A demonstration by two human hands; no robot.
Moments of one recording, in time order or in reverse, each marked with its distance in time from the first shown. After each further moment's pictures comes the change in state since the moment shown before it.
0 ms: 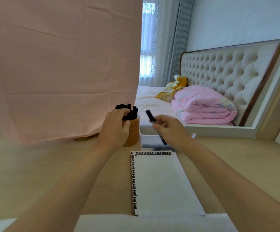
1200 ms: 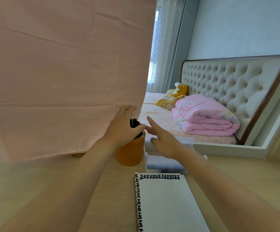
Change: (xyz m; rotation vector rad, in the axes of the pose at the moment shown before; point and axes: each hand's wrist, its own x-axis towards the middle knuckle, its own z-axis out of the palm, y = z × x) left_hand 0.078 -0.019 0.006 -0.015 -0.132 0.003; right_hand 0.072 0.007 0.031 -0.170 -0.330 -0.020
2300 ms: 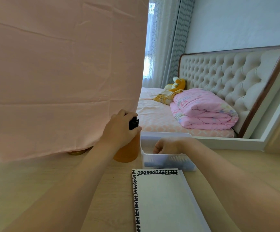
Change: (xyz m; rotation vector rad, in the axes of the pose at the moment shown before) left_hand -0.001 -0.012 0.020 0.179 -0.029 -0.003; right_hand 0.014 0.049 -0.019 -0.425 -0.489 0.239
